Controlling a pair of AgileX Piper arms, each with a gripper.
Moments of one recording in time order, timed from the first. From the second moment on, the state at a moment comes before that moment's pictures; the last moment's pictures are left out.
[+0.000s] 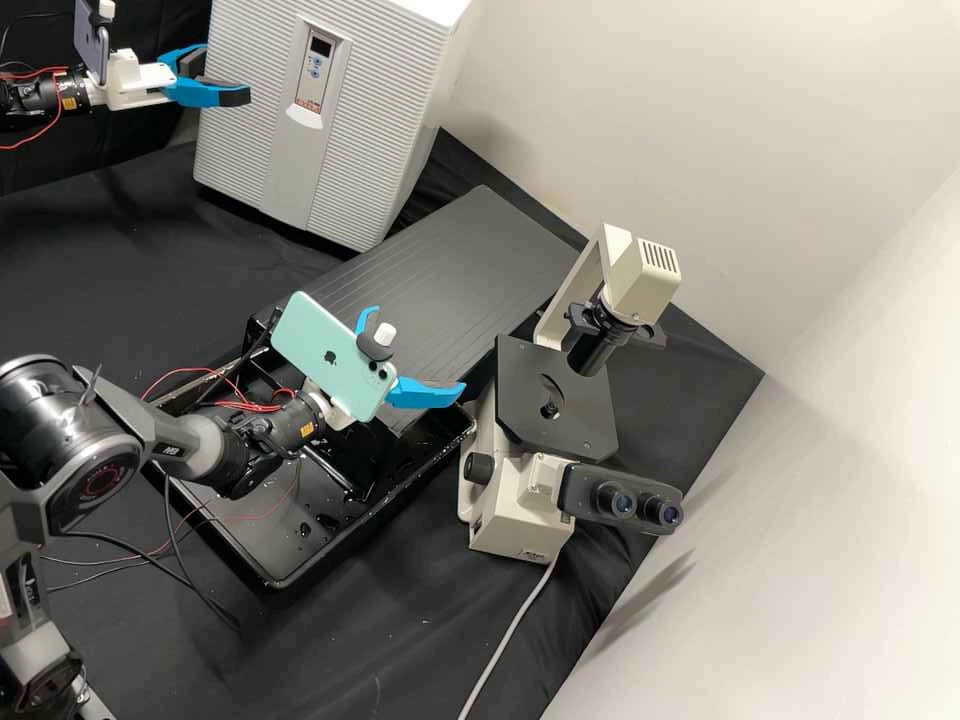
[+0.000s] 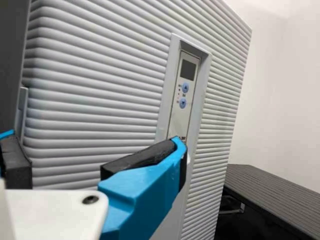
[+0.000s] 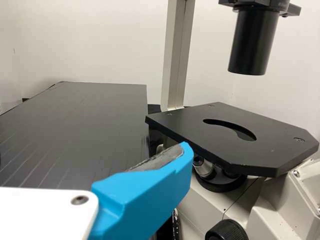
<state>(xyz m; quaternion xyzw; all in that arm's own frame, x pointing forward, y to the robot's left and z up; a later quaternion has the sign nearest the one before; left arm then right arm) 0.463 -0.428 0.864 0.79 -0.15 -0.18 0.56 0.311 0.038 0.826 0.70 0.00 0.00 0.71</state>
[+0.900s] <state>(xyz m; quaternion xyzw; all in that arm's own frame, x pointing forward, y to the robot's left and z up) 0.452 -0.429 0.869 0.79 -0.13 -0.16 0.58 0.311 0.038 0.826 0.70 0.00 0.00 0.71</state>
